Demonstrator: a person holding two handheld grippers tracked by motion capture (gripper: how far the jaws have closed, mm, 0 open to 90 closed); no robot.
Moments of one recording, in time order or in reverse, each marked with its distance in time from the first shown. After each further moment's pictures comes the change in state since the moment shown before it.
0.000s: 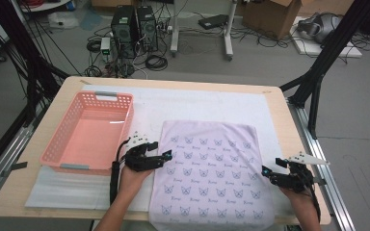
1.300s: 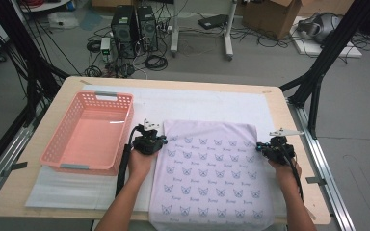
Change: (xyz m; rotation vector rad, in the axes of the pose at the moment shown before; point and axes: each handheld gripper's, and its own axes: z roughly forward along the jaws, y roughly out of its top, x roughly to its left) left arm 0.019 0.024 0.045 0.153 0.230 0.029; right arm -0.017 0.052 0.065 0.115 -0.083 -0.041
